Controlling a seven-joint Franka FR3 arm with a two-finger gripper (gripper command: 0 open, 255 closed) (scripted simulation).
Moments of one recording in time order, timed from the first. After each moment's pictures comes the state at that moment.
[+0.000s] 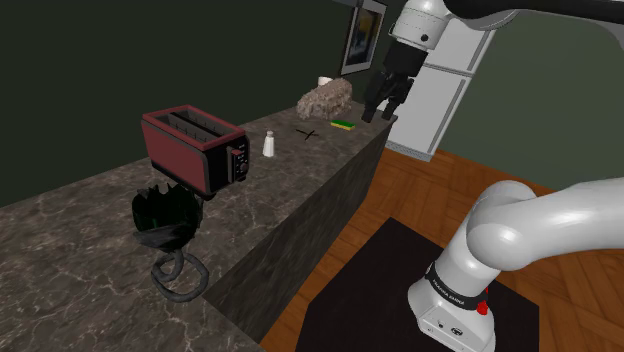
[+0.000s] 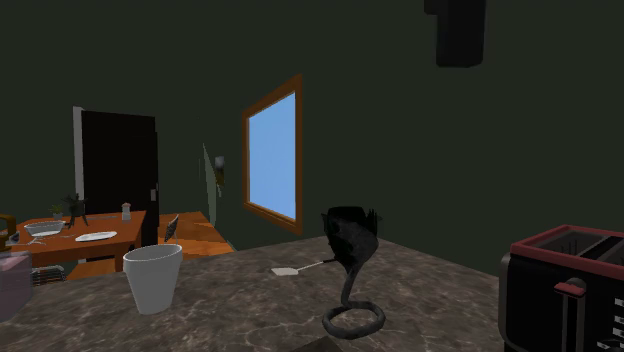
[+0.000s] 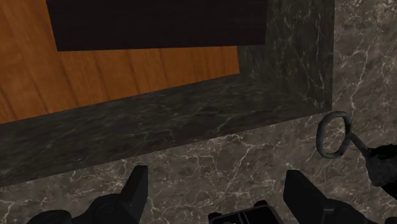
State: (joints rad) arm -0.01 -0.83 0.02 -2.41 0.11 1.68 0.08
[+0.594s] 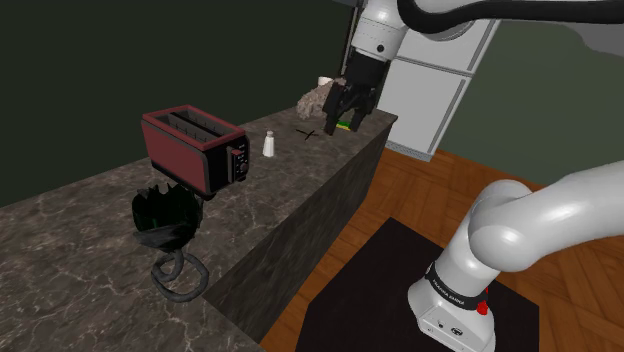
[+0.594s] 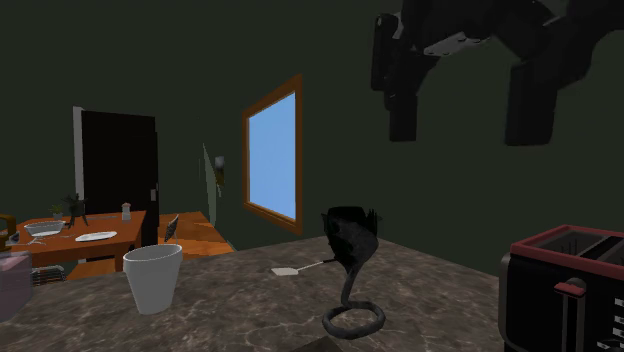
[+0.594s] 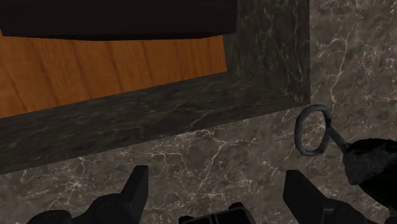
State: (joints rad) arm 0.03 -0.69 0.15 -2.38 0.20 1.80 0.20
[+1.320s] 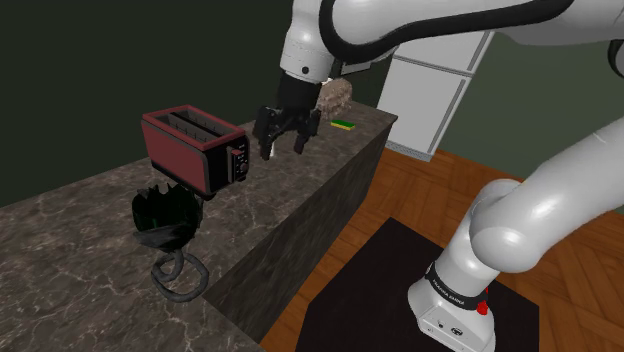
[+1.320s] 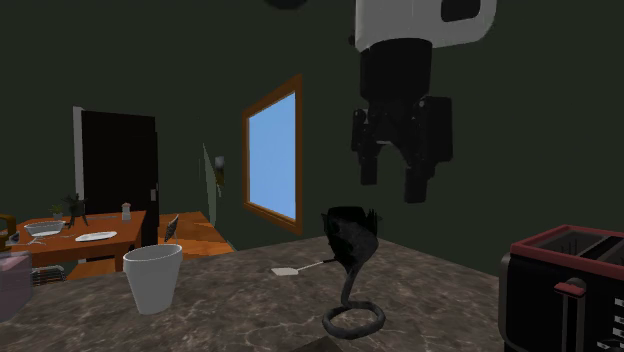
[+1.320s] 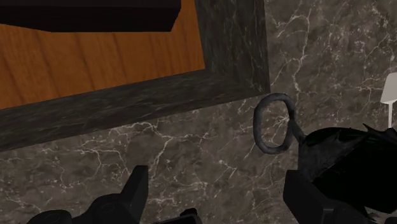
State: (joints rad) arm 0.08 -0.38 0.35 -2.25 0.24 1.99 0.40
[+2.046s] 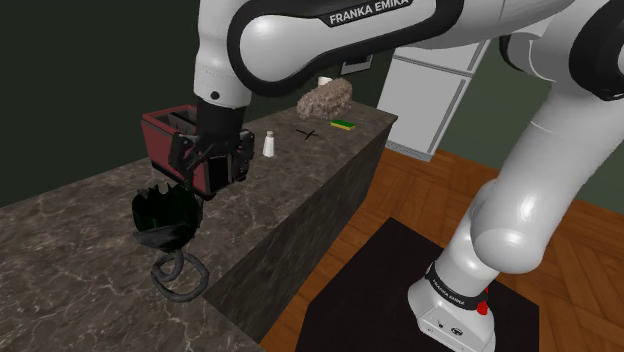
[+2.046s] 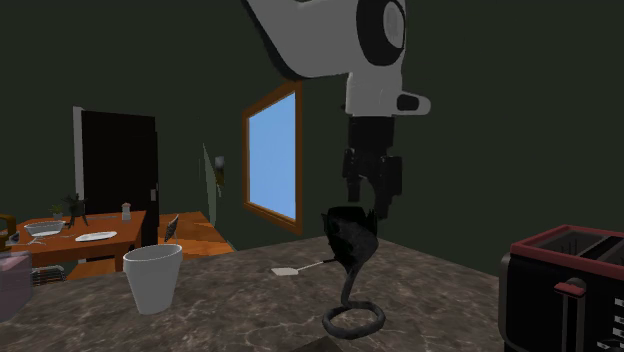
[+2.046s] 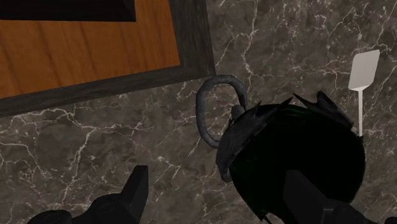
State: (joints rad) arm 0.12 0.03 0.51 -1.97 0.10 2.11 0.65
